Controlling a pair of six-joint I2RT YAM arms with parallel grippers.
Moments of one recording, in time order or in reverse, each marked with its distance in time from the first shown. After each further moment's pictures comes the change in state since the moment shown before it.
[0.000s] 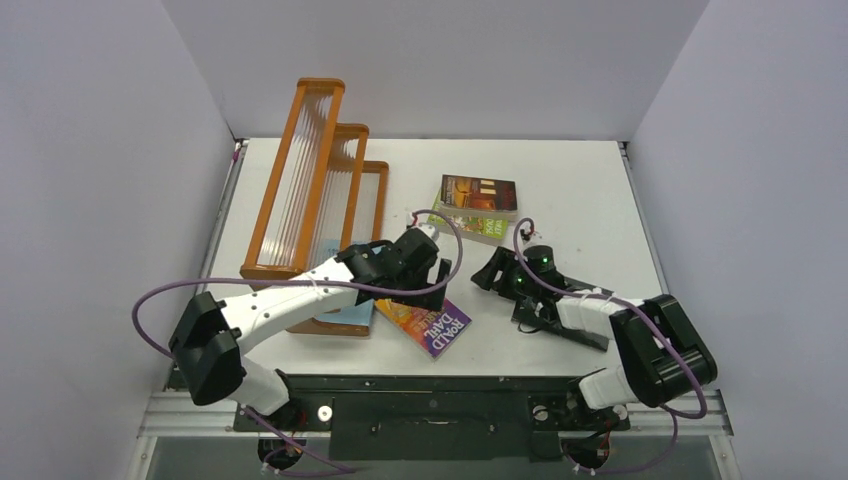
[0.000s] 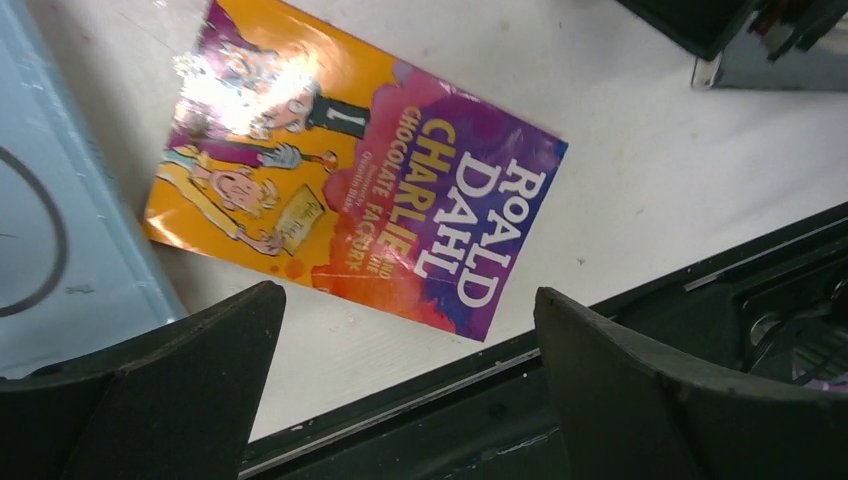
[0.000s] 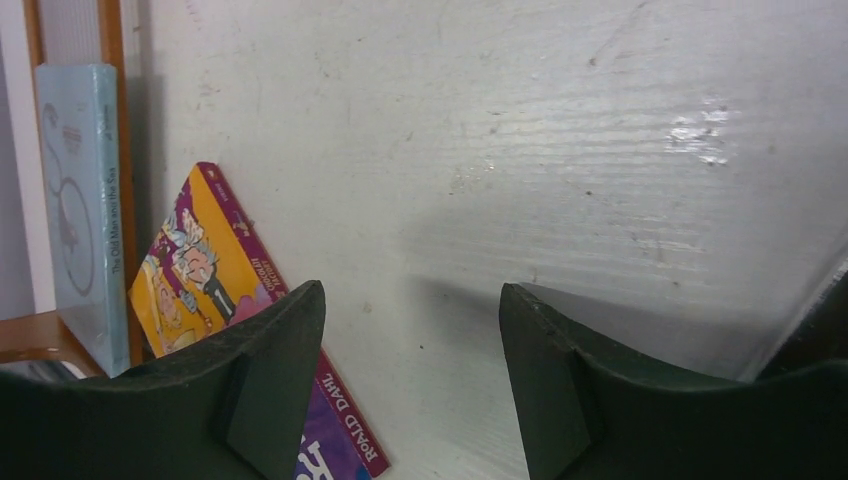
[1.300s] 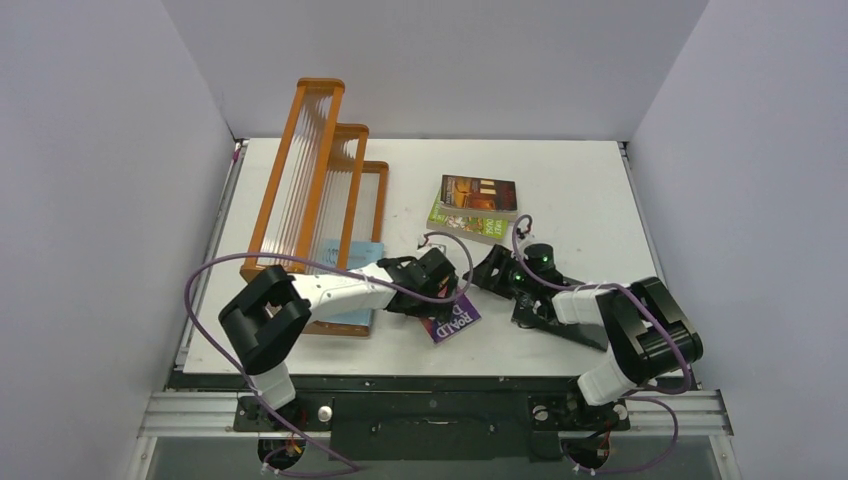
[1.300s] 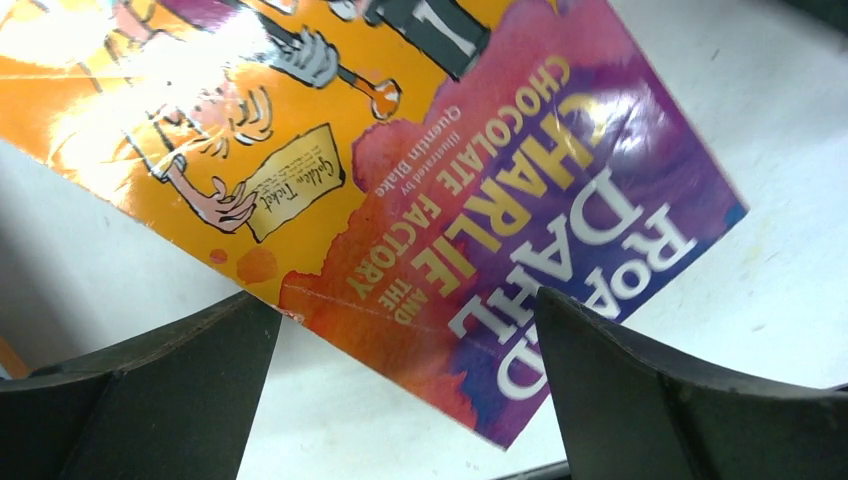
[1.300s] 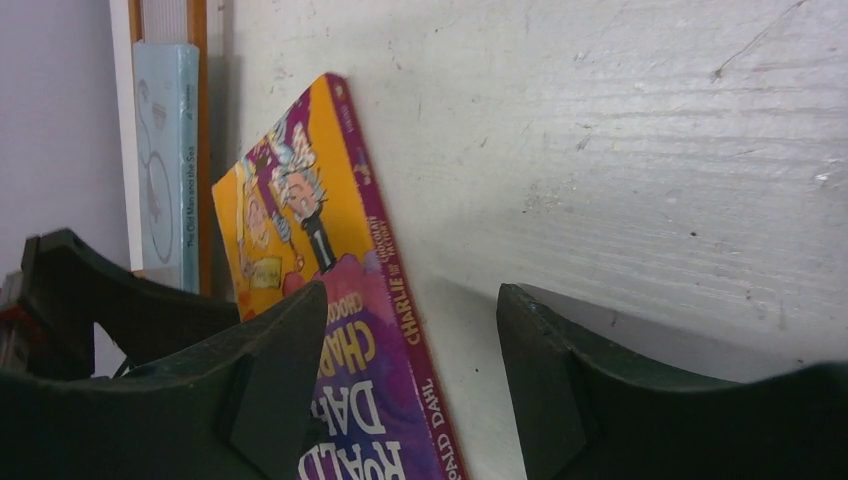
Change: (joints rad) left arm -0.044 0.256 -0.137 0.220 -0.035 -0.119; right arm -0.032 0.135 0.006 0.198 -0.201 0.062
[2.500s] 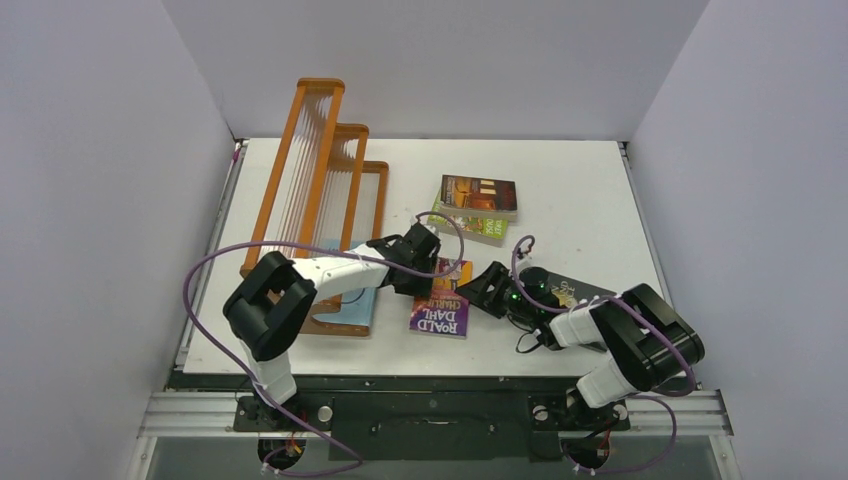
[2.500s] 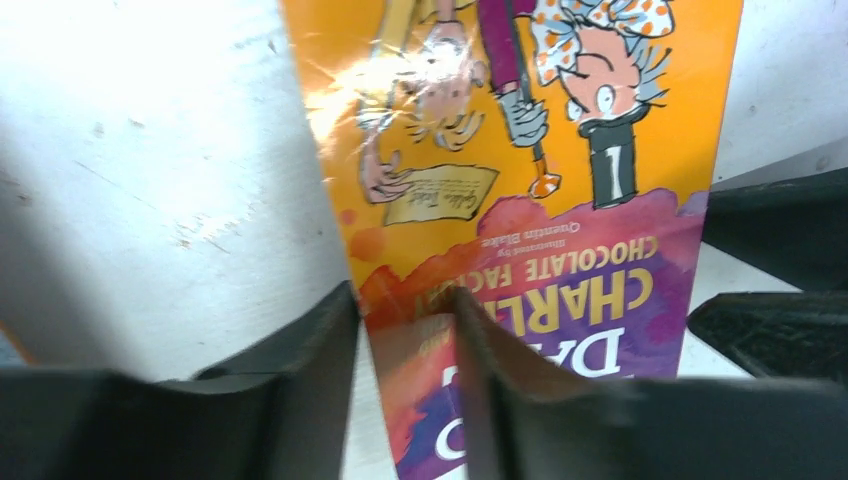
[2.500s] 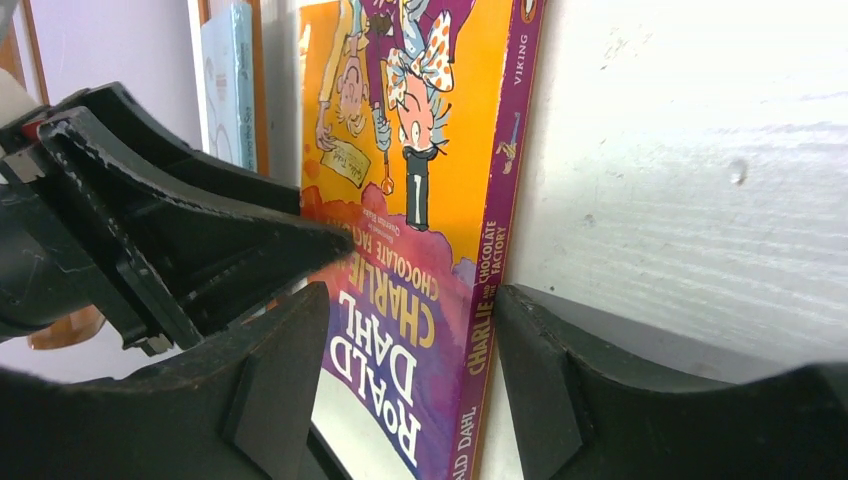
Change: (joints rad) left arm 0.161 0.078 0.055 0.103 0.135 0.166; right arm 0.123 -0.025 -0.180 0.259 0.061 0.255
